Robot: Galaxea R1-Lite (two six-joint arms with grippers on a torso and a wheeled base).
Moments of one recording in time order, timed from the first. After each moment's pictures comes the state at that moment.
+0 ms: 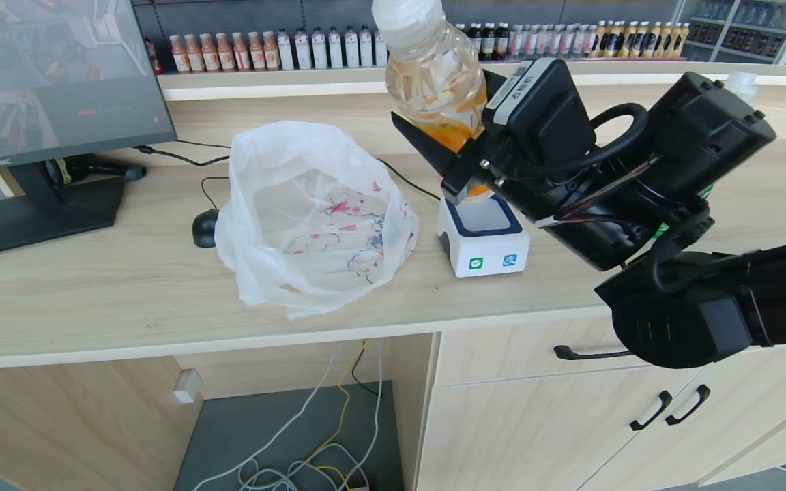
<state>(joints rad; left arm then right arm) 0.00 0.00 0.00 0.00 0.00 0.00 0.65 1.90 -1.21 -1.24 0.29 -0.81</state>
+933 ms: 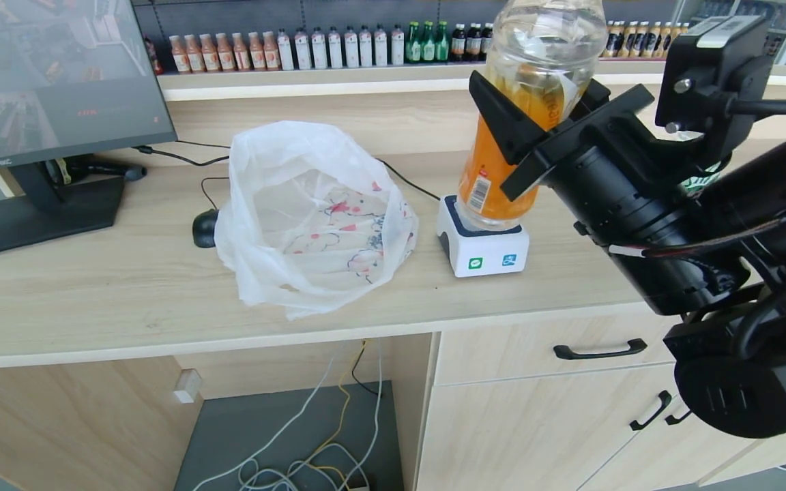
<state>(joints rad) 0.00 0.00 0.00 0.00 0.00 0.01 0.66 1.78 -0.93 -1.56 0.09 -0.35</state>
